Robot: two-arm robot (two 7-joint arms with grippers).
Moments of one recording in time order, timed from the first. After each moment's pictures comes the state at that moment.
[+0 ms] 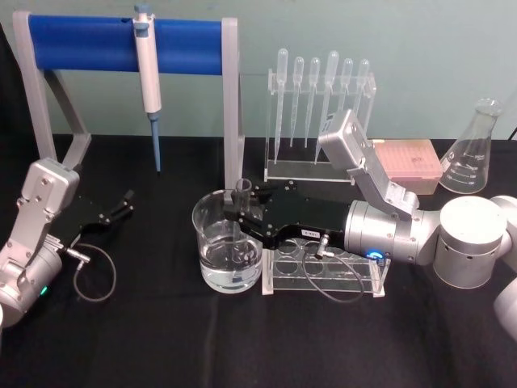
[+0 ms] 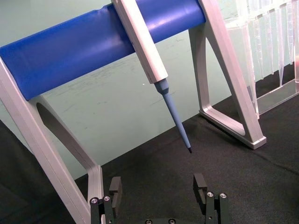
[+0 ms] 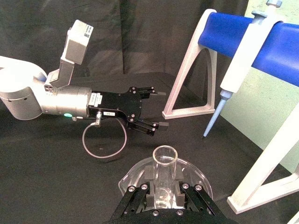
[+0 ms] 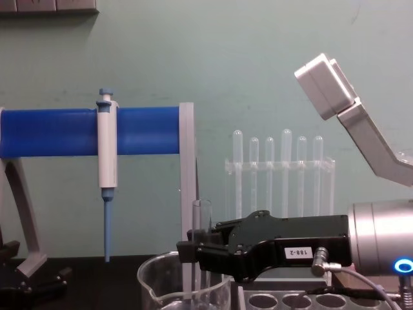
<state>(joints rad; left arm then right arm) -0.20 0.60 0.45 -1.41 -0.25 -0.12 0.03 0.54 0.44 -0.68 -1.38 0.42 0.05 0.69</state>
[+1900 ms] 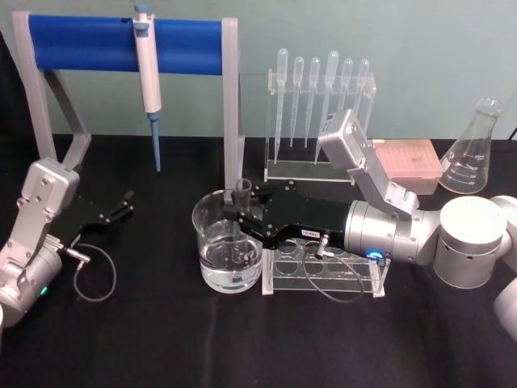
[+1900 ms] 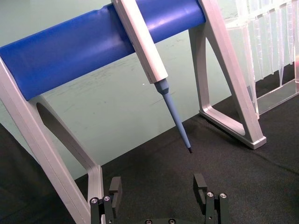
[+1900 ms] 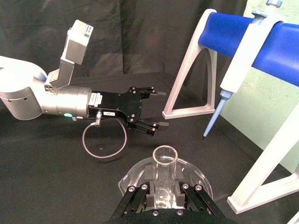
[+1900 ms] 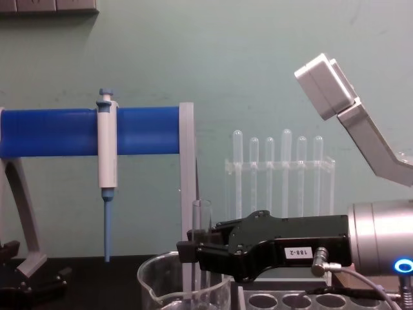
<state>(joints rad) -0.20 0.60 0.45 -1.41 -0.25 -0.12 0.03 0.54 0.44 -0.68 -1.38 0.42 0.05 0.69</state>
